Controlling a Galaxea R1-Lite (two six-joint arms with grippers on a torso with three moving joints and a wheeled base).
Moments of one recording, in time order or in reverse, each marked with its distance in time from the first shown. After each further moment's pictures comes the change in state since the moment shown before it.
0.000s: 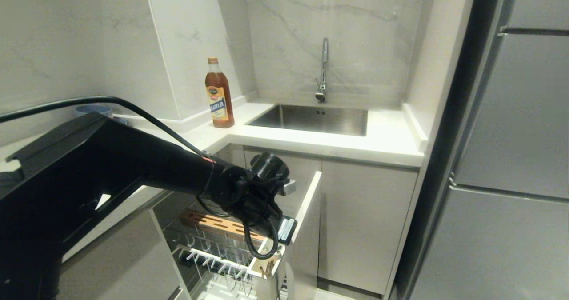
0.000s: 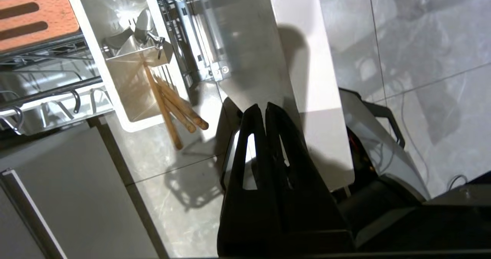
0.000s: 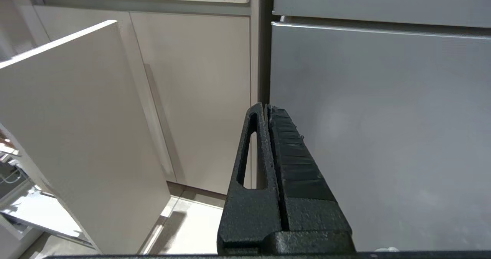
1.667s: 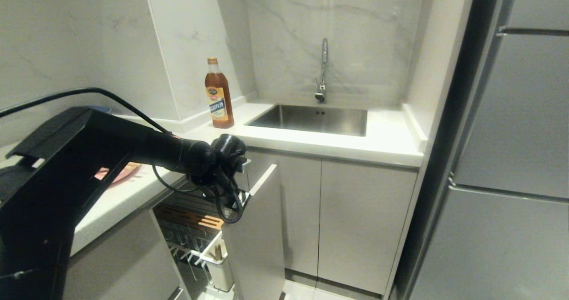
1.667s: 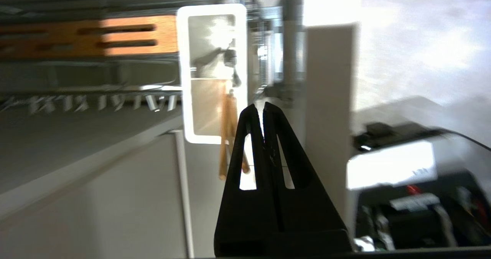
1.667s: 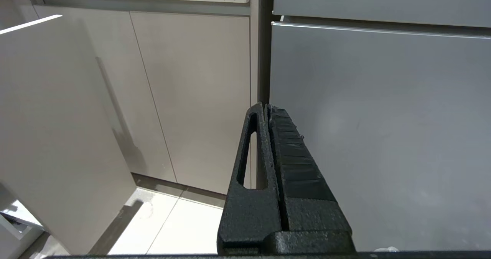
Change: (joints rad) left arm 0.286 0.075 -0.178 0.101 0.285 0.187; right arm 0.000 0.000 0.000 0.000 0.000 0.000
